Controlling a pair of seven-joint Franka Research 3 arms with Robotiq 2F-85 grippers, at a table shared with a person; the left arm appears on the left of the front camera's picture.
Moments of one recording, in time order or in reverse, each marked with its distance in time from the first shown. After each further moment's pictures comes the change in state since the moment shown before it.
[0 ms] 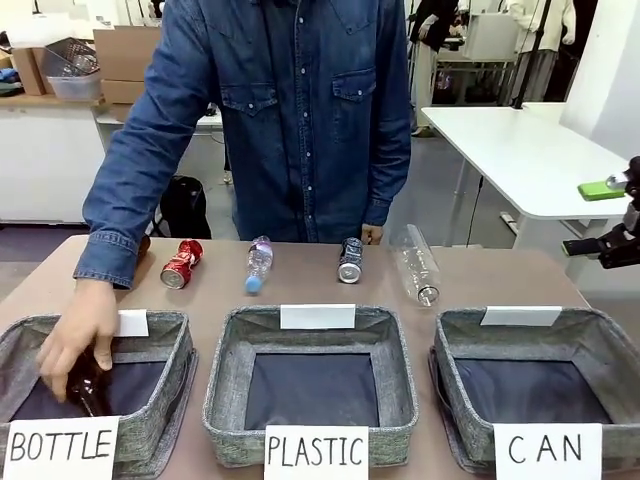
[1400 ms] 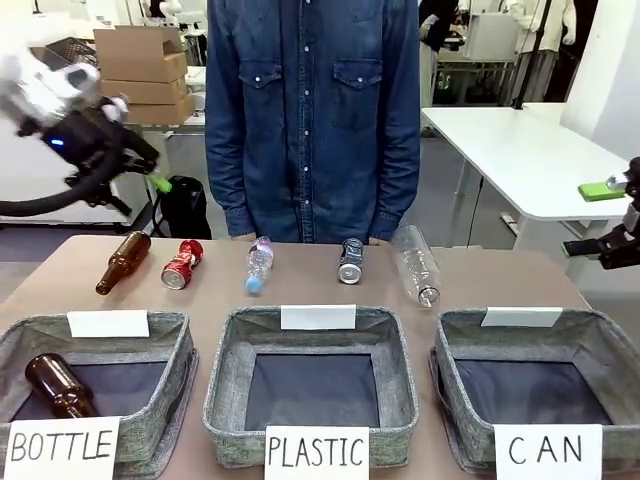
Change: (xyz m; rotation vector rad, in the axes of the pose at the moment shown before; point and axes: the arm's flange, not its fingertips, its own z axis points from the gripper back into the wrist) left arm 0.172 0.095 -0.344 0.747 0.389 0.150; right arm 0.000 0.000 0.000 0.000 0.001 0.001
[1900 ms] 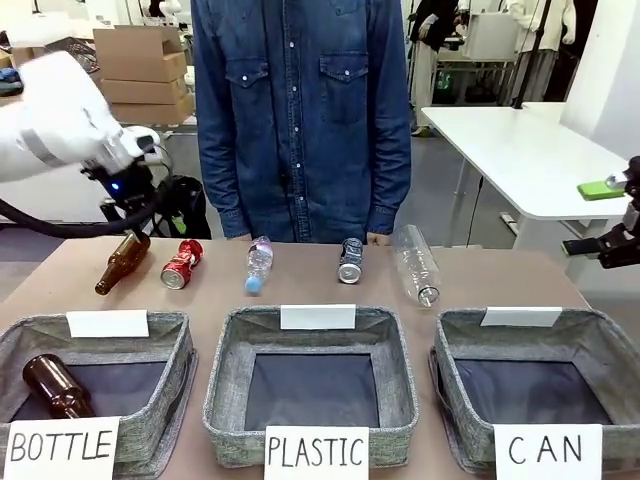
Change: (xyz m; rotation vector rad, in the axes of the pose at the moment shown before) left arm 0.069 0.050 -0.105 0.317 -0.031 -0.008; right arm 0.000 0.000 0.000 0.001 -0.001 0.000
